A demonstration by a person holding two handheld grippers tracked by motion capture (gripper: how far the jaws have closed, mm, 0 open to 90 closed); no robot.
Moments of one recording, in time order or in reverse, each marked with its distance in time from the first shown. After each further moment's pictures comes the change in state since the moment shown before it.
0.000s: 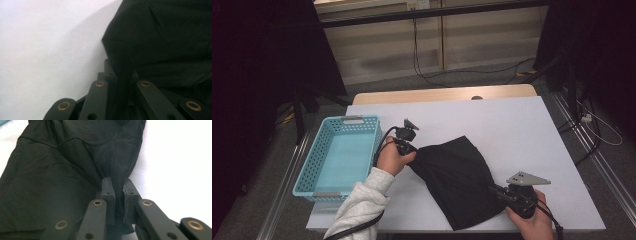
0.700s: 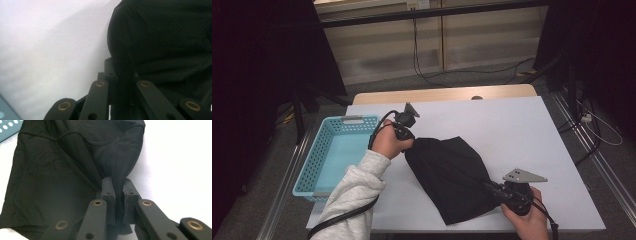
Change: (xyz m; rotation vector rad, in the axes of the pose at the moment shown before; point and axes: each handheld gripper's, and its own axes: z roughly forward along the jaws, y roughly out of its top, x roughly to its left) left arm -0.008 0.033 -0.039 0.109 0.050 0.064; right arm 0.010 0.013 0.002 -0.044 0.006 -0.007
